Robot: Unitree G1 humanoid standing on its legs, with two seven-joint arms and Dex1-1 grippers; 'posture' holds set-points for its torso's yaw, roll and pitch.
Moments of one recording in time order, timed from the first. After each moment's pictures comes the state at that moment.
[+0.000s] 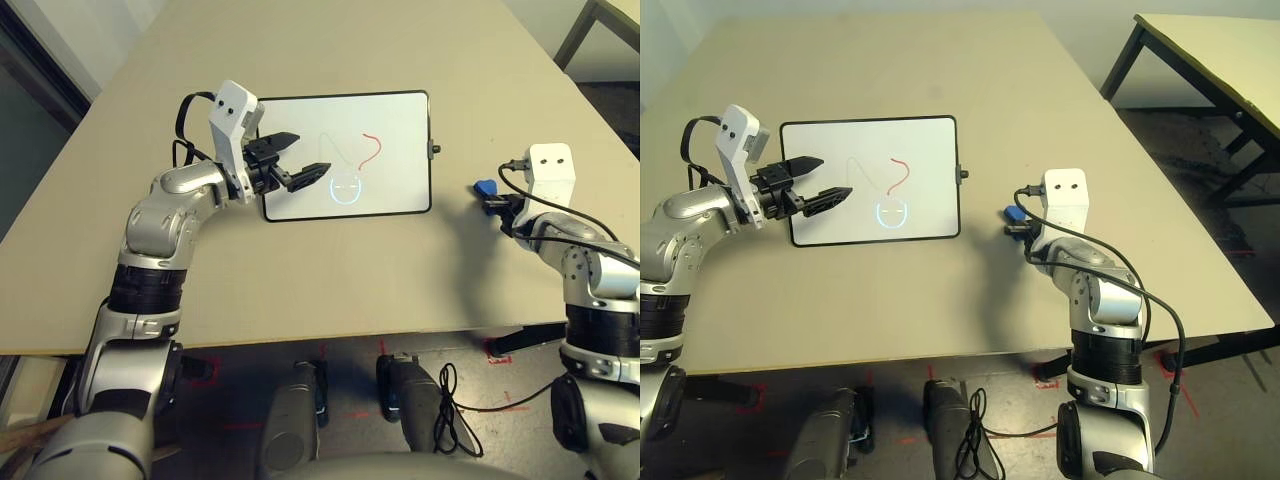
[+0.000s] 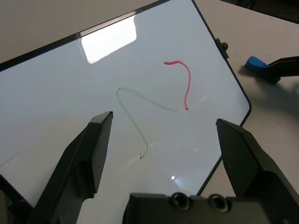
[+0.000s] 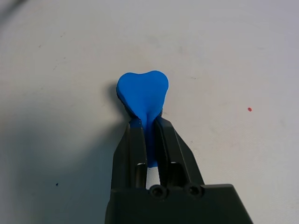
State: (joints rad) left arm -0.67 0.56 0.02 0.03 -0.35 0.59 -0.75; right arm -0.51 -0.40 -0.22 -0.07 0.26 0.98 0.11
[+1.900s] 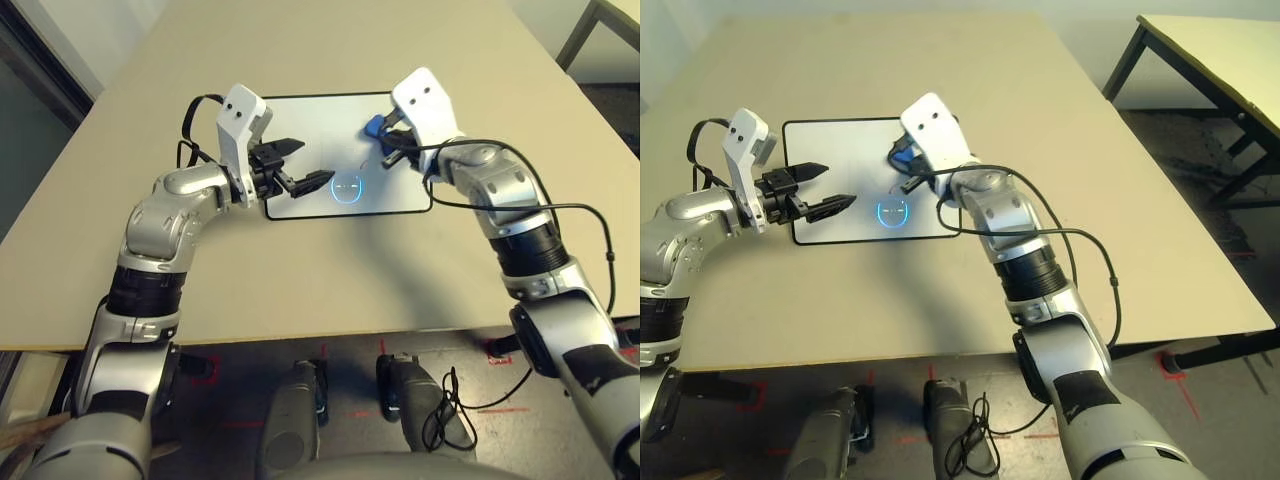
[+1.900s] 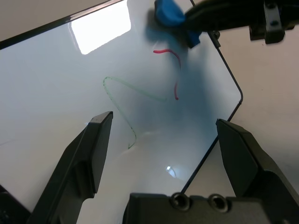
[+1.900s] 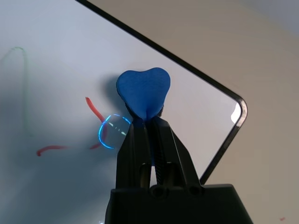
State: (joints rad) left arm -0.67 0.58 -0.01 -0.02 -0.35 0.65 -0.76; right arm -0.96 -0.30 0.19 0.20 0.03 0.71 0.39
